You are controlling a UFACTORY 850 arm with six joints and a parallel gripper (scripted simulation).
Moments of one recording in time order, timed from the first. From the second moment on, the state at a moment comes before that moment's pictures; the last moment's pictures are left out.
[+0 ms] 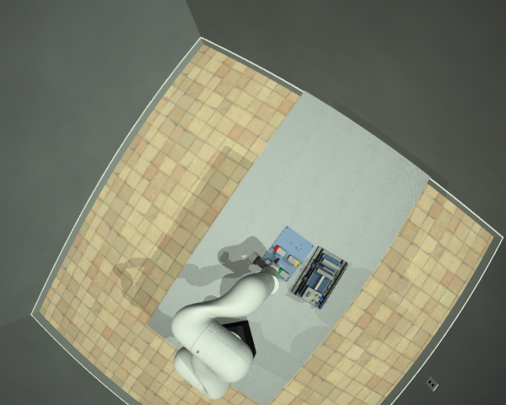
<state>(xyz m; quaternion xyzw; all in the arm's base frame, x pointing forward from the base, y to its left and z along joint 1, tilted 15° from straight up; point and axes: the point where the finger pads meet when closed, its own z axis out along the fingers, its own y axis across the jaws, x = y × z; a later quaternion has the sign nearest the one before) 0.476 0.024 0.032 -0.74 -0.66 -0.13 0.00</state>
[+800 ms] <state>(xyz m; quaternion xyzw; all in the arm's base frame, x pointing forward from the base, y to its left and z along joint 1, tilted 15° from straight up) 0.477 0.024 0.029 -0.74 -0.66 -0.13 0.00</state>
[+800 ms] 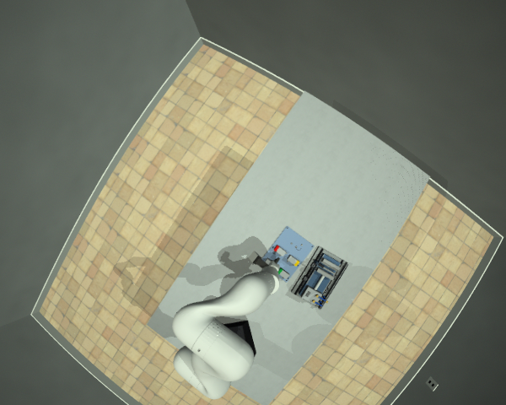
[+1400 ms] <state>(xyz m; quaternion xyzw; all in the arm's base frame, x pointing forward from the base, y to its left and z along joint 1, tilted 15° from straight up) 0.484 0.030 -0.005 -0.74 -0.66 -0.13 0.01</state>
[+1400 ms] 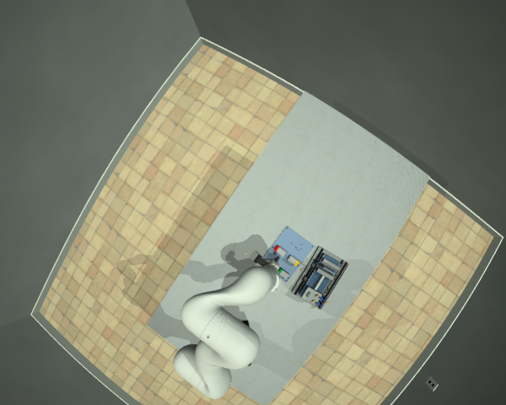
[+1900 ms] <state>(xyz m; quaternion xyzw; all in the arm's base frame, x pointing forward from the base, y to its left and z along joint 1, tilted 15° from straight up) 0.491 0.036 -0.038 -0.74 -0.66 -0.13 0.00</state>
